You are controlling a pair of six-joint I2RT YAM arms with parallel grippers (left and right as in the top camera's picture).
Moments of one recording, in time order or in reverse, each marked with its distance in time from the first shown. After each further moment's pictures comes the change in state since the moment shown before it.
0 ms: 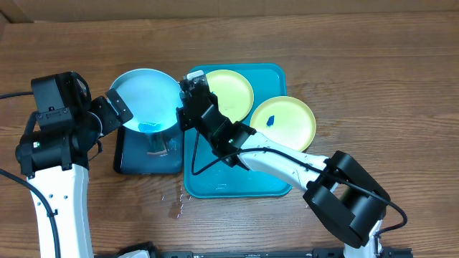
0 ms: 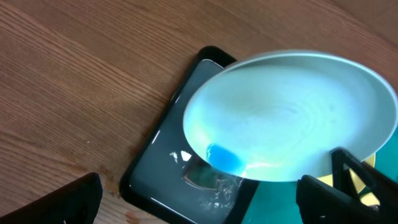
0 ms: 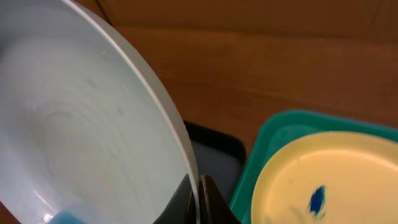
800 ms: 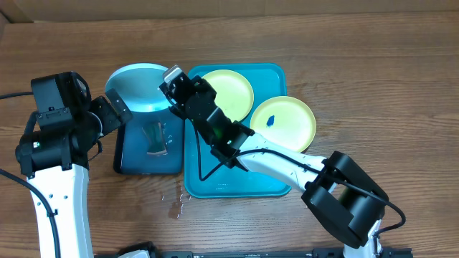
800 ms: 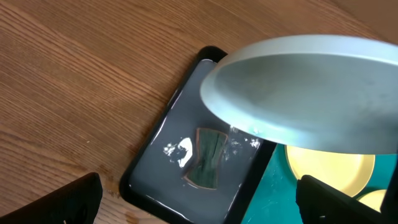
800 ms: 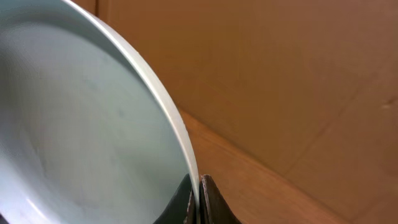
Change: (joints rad) left arm 0.000 0.000 0.000 0.000 0.000 -0.003; right arm 0.015 0.006 0.000 0.285 0.115 -0.620
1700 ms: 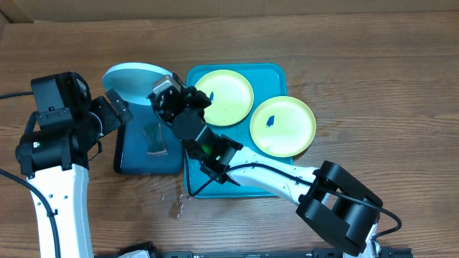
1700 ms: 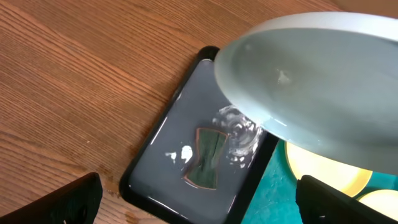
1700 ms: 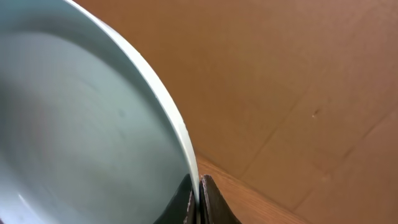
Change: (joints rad) left arm 0.000 0.000 0.000 0.000 0.000 0.000; right arm 0.101 0.000 0.000 0.082 0.285 -0.099
